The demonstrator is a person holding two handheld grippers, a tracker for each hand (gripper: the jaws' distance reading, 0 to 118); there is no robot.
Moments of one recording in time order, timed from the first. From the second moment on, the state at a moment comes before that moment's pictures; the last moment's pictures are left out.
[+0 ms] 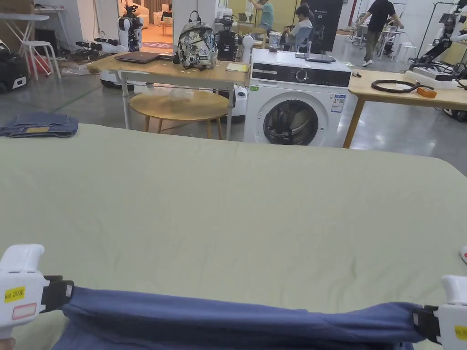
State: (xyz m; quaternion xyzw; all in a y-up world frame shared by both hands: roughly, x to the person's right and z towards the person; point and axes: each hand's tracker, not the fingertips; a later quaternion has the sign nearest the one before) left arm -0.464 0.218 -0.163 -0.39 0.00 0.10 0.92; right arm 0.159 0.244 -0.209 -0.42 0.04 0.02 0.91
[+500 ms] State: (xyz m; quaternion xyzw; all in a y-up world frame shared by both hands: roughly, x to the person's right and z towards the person) left arm -0.456 0.143 -0.115 -0.49 0.01 0.08 0.87; right arm 0.164 0.150 -0.176 -0.52 0.01 0.08 0.85
